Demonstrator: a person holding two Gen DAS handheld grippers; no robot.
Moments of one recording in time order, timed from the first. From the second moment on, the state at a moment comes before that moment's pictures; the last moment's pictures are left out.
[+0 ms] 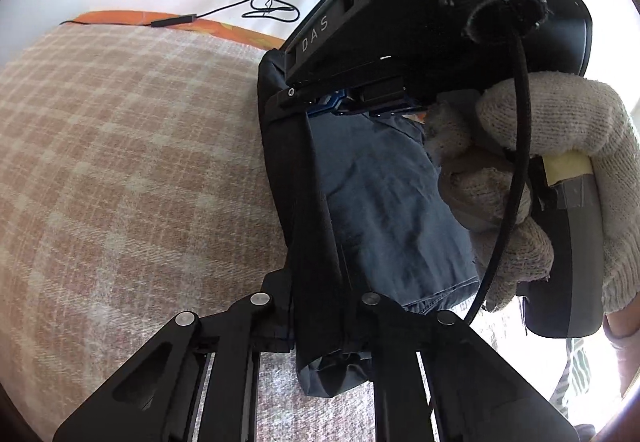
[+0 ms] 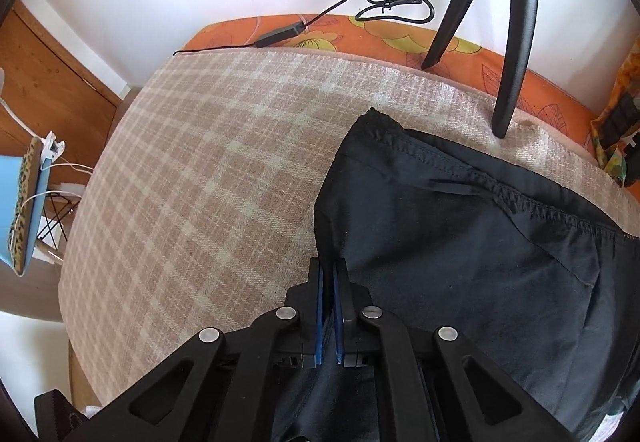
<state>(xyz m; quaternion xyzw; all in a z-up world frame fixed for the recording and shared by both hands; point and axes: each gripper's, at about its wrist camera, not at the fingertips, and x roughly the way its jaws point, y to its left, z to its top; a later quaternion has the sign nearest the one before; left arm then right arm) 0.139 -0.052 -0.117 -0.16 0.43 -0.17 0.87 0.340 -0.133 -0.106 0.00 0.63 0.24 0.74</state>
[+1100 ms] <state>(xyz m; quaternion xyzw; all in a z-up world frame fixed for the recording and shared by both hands) 0.150 -0.293 -0.076 -0.03 0.39 -0.34 0.85 0.326 -0.440 -0.056 0.11 0.55 0.11 0.82</state>
